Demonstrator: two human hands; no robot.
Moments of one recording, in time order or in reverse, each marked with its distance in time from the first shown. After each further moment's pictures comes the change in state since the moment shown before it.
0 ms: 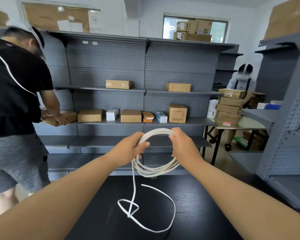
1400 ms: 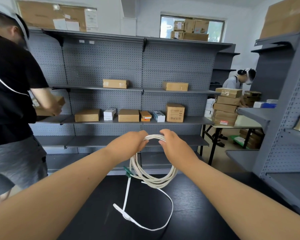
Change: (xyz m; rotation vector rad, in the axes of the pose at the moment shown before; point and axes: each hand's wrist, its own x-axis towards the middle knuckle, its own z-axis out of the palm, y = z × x) left_hand 0.008 0.021 -0.006 0.530 -0.028 0.113; right_hand -0.008 -0.011 0.003 -0.164 -0.096 -0.072
